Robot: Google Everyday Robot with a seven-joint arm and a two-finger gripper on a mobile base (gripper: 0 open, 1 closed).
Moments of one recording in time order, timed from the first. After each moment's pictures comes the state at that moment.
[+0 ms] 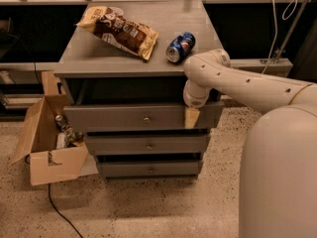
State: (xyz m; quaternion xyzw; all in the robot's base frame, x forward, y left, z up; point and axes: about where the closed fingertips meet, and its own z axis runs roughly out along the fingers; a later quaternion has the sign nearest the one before) arm 0.716 -0.124 0.633 -0.68 0.72 -0.07 0.14
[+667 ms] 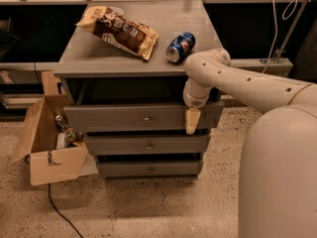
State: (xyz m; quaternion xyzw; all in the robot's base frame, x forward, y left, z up) arm 0.709 -0.123 0.632 -0.69 0.71 -0.05 0.12
